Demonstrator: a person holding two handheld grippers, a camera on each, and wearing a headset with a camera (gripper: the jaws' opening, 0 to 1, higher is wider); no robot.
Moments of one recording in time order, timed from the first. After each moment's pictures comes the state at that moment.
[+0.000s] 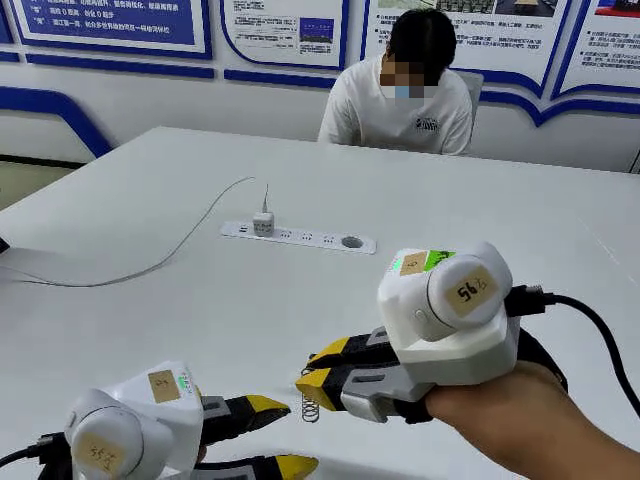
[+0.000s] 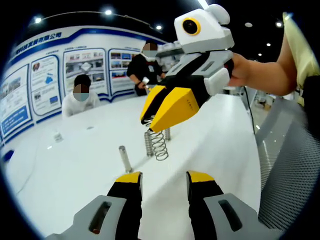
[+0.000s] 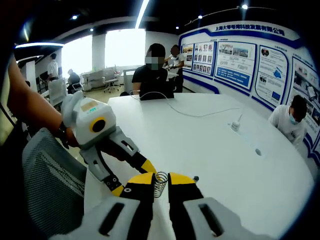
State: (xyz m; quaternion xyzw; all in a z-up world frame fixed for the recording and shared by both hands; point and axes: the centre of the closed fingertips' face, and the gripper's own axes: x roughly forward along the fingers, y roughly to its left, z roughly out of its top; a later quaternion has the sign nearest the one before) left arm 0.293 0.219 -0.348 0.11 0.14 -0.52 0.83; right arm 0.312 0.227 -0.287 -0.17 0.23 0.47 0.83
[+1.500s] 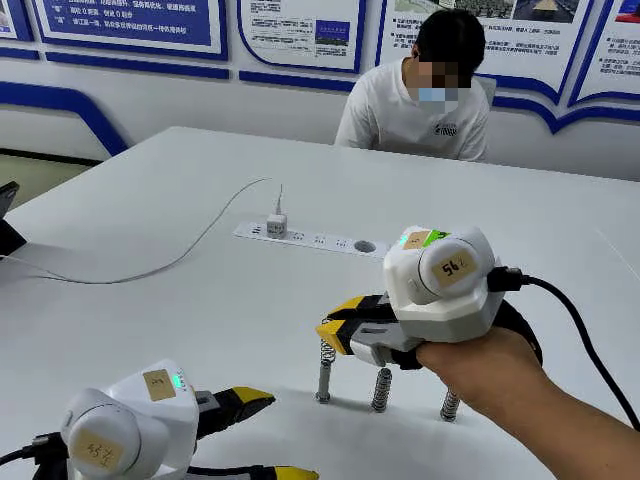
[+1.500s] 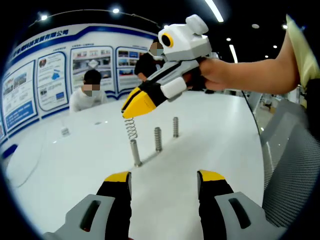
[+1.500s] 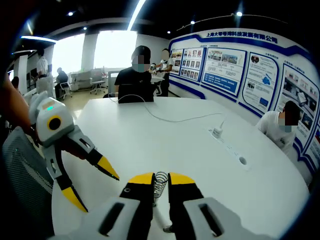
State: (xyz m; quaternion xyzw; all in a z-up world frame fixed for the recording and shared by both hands) left arm 0.299 0.235 -0.351 0.11 0.15 -0.50 0.84; right arm 0.385 0.216 -0.294 -0.19 0.19 0.43 0.86
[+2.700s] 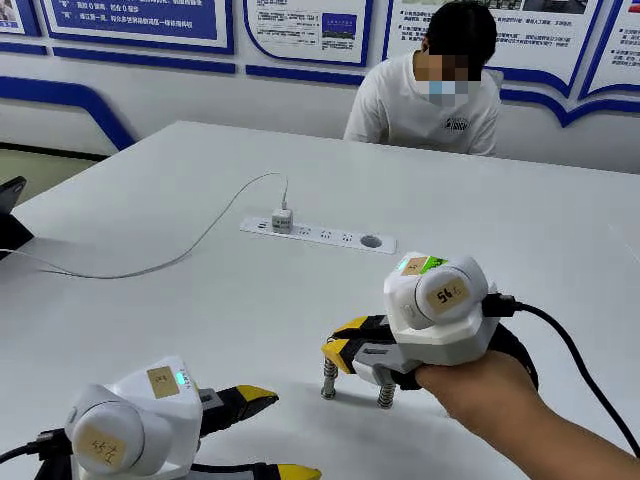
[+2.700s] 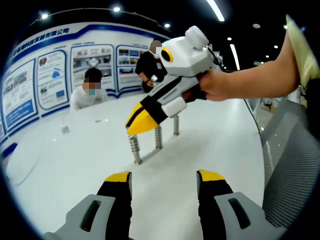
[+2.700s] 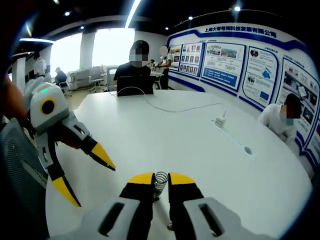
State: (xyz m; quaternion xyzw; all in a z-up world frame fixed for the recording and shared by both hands) left arm 0.300 0.236 -0.356 0.11 0.16 -0.50 0.84; right arm 0.386 0.215 -0.331 -0.18 0.22 0.42 0.86
